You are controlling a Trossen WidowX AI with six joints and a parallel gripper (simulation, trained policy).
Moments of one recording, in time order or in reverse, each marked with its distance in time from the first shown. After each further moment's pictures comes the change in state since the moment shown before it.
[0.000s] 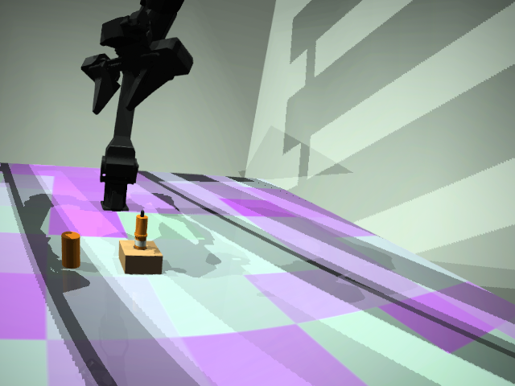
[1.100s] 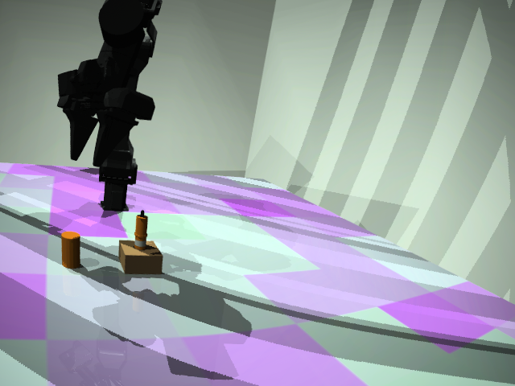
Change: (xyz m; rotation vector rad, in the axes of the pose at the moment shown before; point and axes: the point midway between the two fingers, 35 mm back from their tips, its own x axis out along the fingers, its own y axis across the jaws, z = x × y) arm 0.074 -0.024 -0.003 0.137 0.252 -0.164
